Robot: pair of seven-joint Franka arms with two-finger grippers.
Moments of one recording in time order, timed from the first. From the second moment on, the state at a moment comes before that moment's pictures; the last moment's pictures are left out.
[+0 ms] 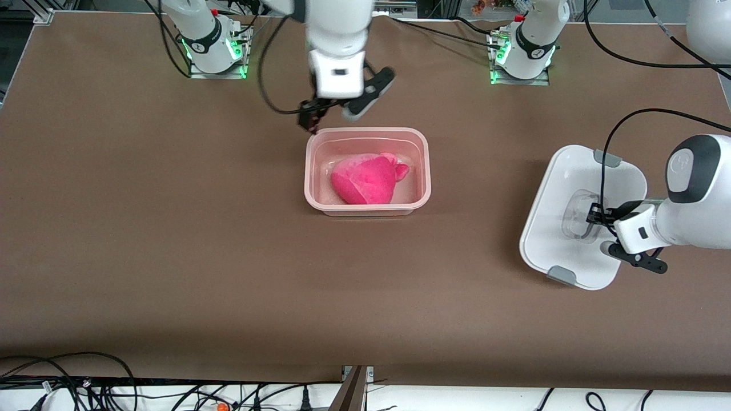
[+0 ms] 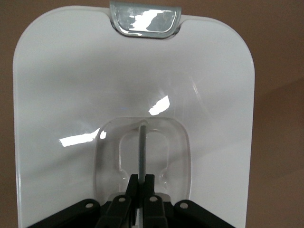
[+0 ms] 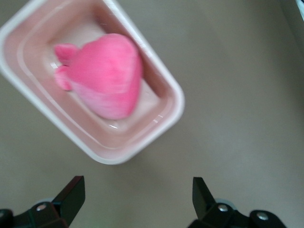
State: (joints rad) left arm 0.36 0.56 -0.43 -1.41 0.15 1.61 0.28; right arm 0.41 0.41 0.49 -1.23 -0.32 1.49 0.02
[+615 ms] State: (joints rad) left arm 0.25 0.54 -0.71 -1.39 0.14 1.58 0.26; right arm 0.06 0.40 0.38 -1.23 -0.15 1.47 0.01
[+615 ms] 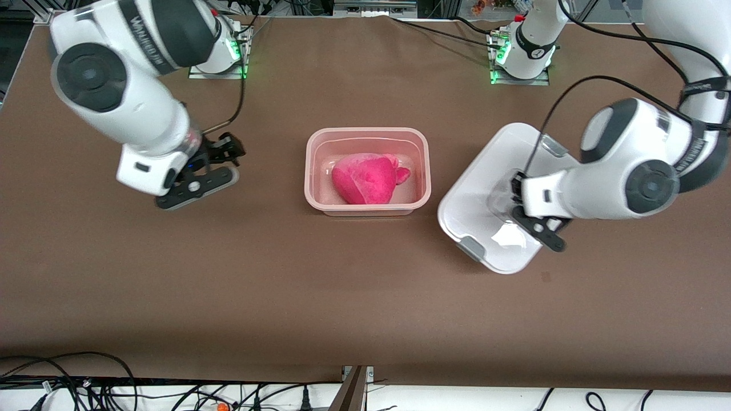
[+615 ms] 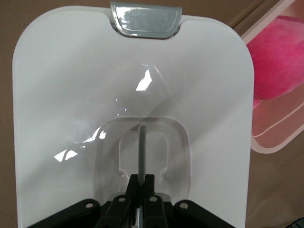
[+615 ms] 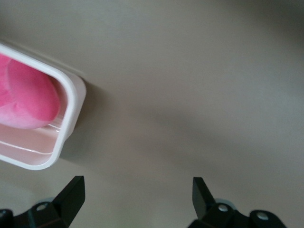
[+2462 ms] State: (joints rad) left arm -0.33 0.70 -0.69 -1.33 0.32 1.83 0.57; right arm 0.09 0.15 -0.04 -1.45 -0.09 1.39 0.01
